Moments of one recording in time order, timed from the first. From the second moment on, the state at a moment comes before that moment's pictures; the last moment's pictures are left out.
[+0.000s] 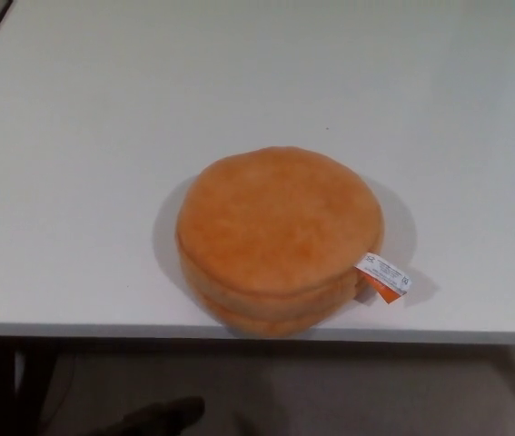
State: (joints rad) left_arm 0.39 0.40 -0.06 -0.39 -0.39 0.61 -0.45; right_arm 0.65 -0.48 -0.40 0.16 0.36 -0.42 0.69
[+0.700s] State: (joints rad) left_arm 0.60 0.24 -0.05 -0.15 -0.35 0.27 -0.45; right_arm 0.66 -0.48 -0.40 0.18 0.36 -0.42 0.69
